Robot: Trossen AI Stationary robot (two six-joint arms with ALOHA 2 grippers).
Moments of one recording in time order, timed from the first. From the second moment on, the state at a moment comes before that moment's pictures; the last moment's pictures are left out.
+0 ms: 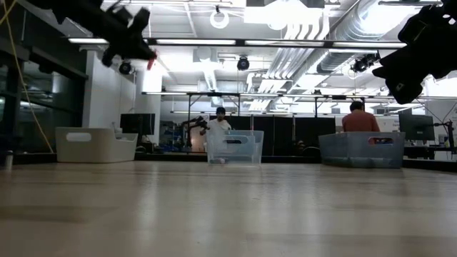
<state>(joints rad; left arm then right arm) 0.67 0.81 0.72 -0.09 -0.15 -0.41 0.13 0.01 0.15 -0.31 0.12 0.44</state>
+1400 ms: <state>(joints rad) 1.01 1.35 0.85 -0.65 -0.25 -0.42 0.13 0.01 0.15 -0.31 0.12 0.44</state>
